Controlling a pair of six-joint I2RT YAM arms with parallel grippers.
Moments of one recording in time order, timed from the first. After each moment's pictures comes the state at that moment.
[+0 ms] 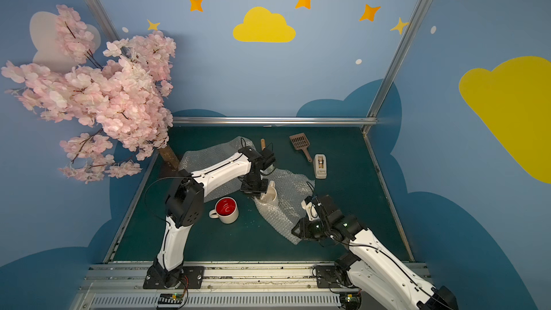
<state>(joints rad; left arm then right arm) -0.72 2.13 1.81 -1.29 0.13 -0.62 0.63 0.79 0.51 -0.76 -0.45 0.64</state>
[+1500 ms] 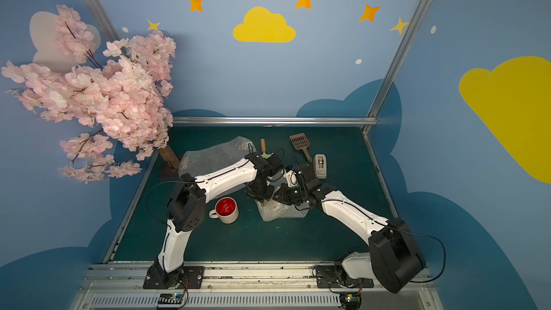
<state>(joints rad) -0.82 2.11 1.79 -1.25 0.04 -0.46 0.61 1.34 0.80 -0.29 -0.54 0.69</state>
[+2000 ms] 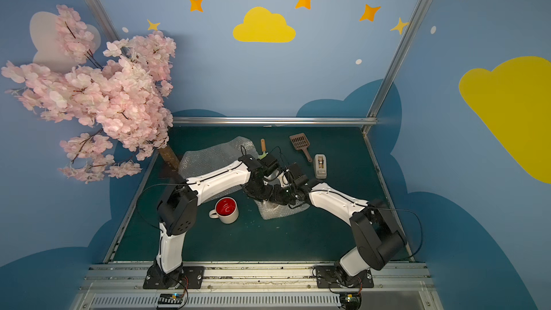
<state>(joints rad) -0.80 2.01 1.66 -1.10 0.06 -0.44 0.66 1.54 0.91 -0.36 -0.43 0.68</state>
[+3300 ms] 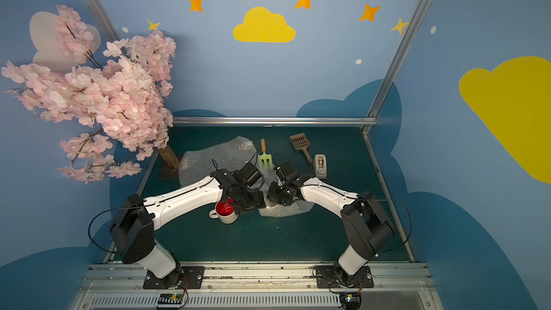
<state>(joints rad) -0.81 1.65 1.24 -0.85 0.19 -1.03 0.71 1.62 1.02 -0.46 -0.30 0.91</state>
